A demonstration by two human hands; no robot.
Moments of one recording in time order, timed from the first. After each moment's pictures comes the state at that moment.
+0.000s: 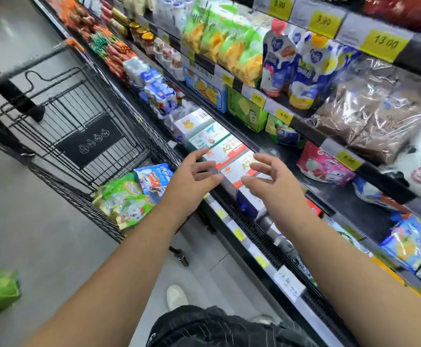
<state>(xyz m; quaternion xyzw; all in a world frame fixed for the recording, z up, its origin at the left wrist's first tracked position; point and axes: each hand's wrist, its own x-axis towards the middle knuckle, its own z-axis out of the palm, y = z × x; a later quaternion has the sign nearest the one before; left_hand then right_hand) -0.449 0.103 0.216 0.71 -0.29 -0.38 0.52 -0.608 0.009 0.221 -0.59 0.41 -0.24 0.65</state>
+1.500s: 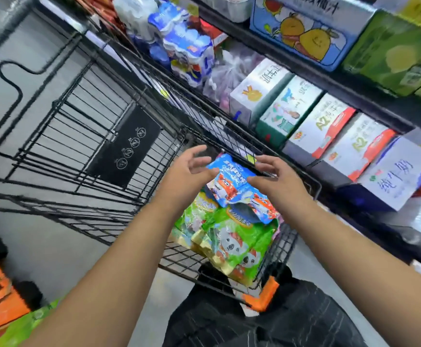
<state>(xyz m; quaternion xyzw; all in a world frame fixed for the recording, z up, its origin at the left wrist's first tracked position) -0.021 0.114 0.099 0.76 -0.23 -0.47 0.38 -0.204 0.031 0.073 -0.52 0.55 -0.13 0.64</state>
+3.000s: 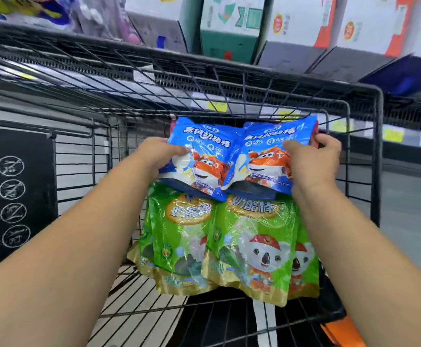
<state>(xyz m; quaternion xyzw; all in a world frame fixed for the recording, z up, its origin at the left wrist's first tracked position) 0.054 -0.005 -0.195 0.77 -0.21 -0.60 0.06 -0.202 0.036 -0.171 -0.07 0.81 -0.38 0.44</state>
